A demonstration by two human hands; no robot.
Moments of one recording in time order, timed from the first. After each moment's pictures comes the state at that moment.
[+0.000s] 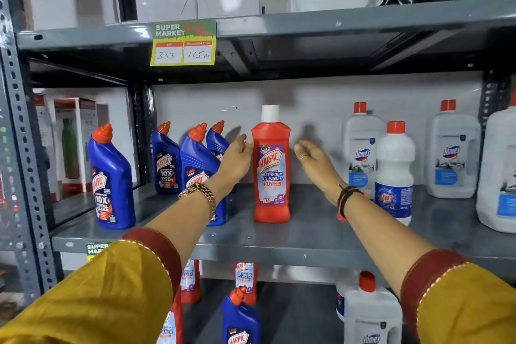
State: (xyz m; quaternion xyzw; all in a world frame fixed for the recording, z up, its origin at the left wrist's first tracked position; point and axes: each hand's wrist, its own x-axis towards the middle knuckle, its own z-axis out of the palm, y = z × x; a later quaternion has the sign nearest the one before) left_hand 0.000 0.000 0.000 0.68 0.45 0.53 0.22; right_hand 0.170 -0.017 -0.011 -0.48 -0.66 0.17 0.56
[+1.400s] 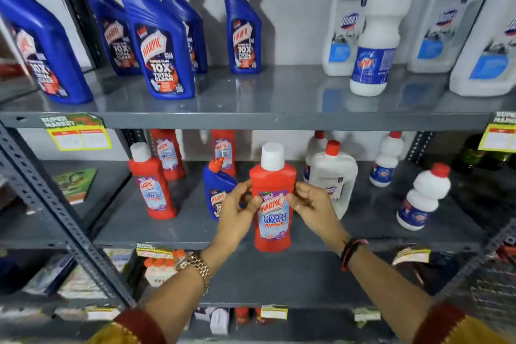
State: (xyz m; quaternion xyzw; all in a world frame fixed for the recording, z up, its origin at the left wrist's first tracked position) left_hand 0.031 -0.130 -0.293 0.62 0.44 0.51 0.40; right_hand 0.206 -0.142 -0.289 -0.48 -0.62 0.37 0.50
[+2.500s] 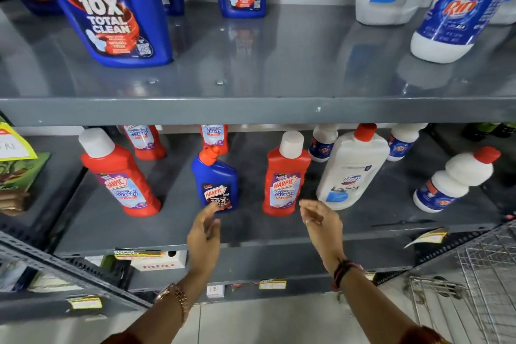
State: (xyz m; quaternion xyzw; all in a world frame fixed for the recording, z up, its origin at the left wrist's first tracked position) left_hand -0.036 -0.057 -0.440 0.52 0.58 0.50 0.38; right_hand 0.191 -0.089 -0.393 -0.73 -0.40 0.31 0.46
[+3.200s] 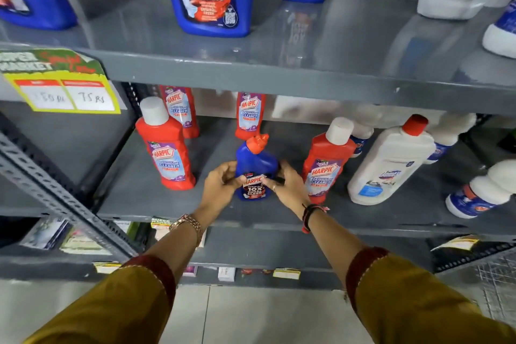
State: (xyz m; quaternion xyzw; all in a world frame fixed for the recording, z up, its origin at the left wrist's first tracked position) left_hand -0.090 0.004 -0.412 0.58 0.51 0.44 0.45; right_hand 0.083 -0.014 -0.389 -0.62 -0.57 0.39 0.37
